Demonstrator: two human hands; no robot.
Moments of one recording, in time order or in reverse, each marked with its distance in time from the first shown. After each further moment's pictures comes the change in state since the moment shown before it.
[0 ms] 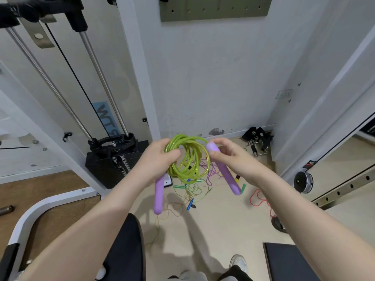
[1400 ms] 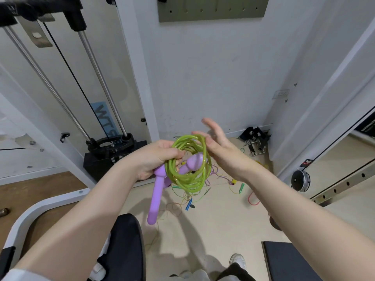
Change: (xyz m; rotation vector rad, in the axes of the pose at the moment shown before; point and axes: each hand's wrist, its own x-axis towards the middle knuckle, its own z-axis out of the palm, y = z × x) left_hand 0.004 0.009 -0.014 -0.383 -0.473 -0.192; right_hand 0.008 -0.019 0.024 0.304 -0.127 -0.169
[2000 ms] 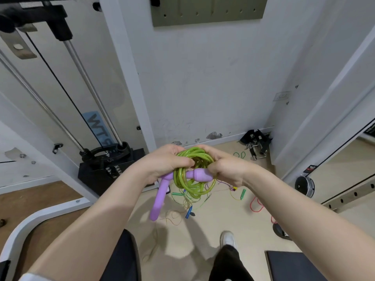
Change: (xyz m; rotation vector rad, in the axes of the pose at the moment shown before) left_hand 0.056 0.016 0.004 0.234 0.045 -0.033; right_hand 0.035 0.013 -0.041 0.080 -0.208 0.322
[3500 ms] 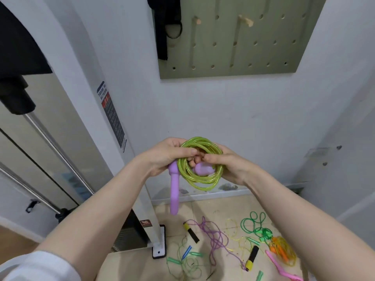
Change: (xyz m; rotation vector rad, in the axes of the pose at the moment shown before) left_hand 0.257 0.143 -0.131 -0.184 0.043 0.264; right_hand 0.197 -0.165 -0.228 0.034 -0.241 -0.314
